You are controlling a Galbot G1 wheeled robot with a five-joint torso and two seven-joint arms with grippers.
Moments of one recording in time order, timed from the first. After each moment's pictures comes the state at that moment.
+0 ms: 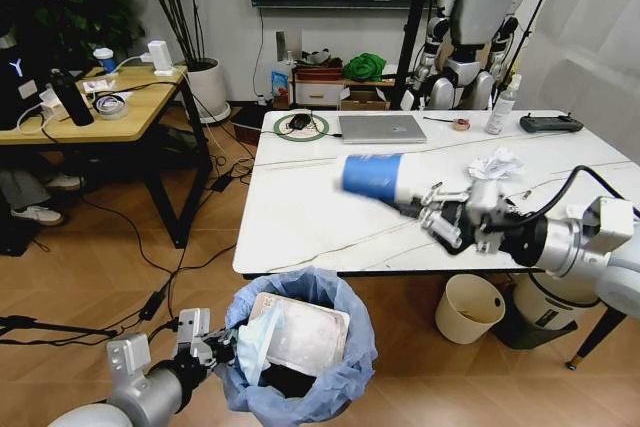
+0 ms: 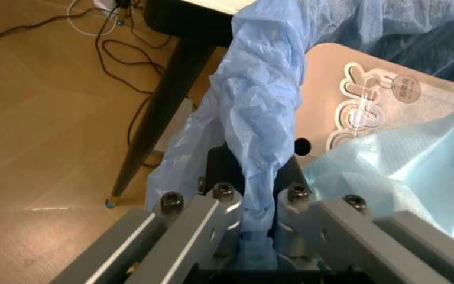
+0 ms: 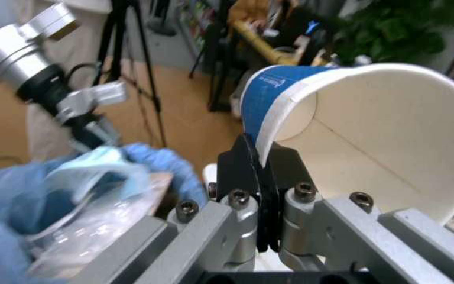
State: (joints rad) left arm 1.85 -0.80 -0.60 -2.48 -1.23 0.44 -0.41; right arm -1.12 0.13 0.42 2.34 0.97 0.00 -0.49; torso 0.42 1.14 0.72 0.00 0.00
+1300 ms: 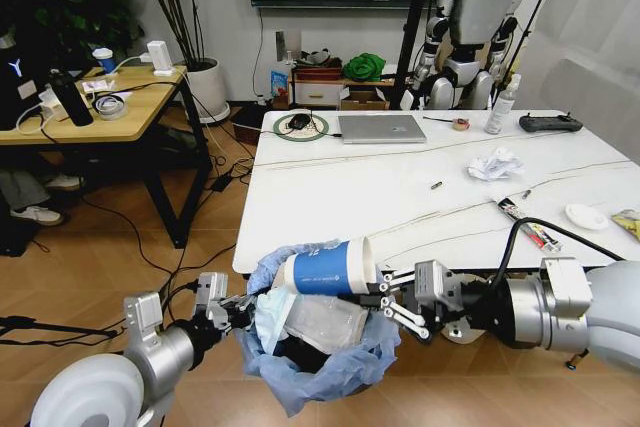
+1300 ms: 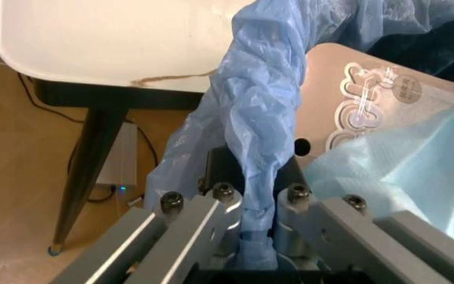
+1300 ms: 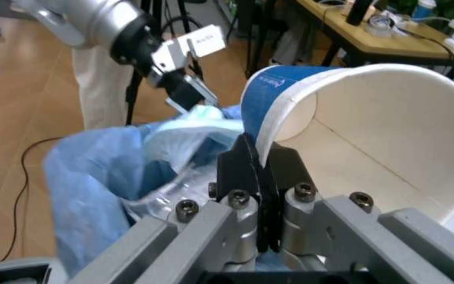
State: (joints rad) left arm 1.62 -0.62 -0.50 -2.44 -1.40 0.38 -0.34; right arm -1.08 0.10 0.28 2.43 0.98 -0.11 -0.45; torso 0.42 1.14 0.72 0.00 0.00
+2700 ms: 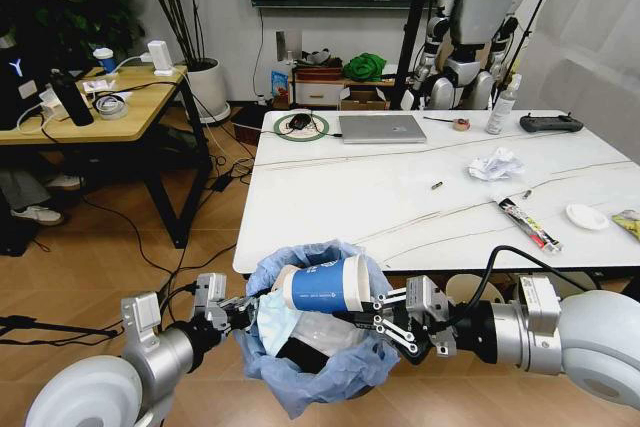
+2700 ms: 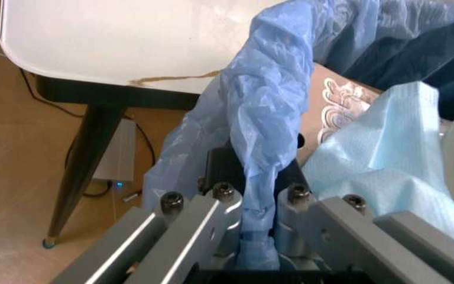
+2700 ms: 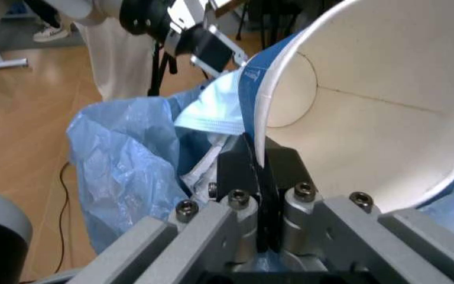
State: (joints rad) left arm 1.62 -0.66 -0.53 -2.47 -1.44 0.41 -0.39; right arm -1.19 0.18 0.21 2.42 0.95 -0.13 -0.42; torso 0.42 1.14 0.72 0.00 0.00
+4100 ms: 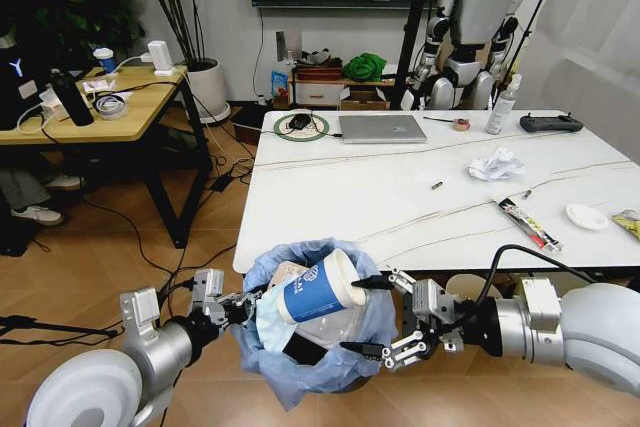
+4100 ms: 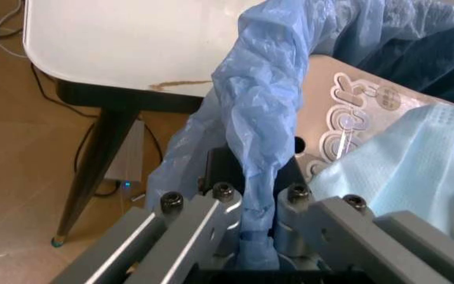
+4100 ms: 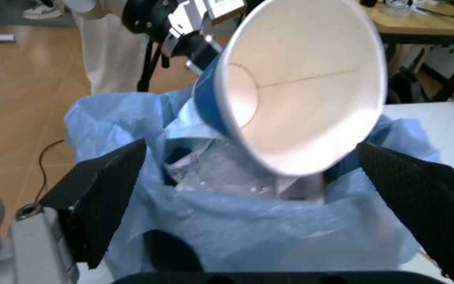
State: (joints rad) left arm 1.60 -0.66 -0.52 -2.44 -1.45 0.42 -0.40; right arm -1.18 0.15 0.26 2.39 0.91 -0.08 -0.46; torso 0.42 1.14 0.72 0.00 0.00
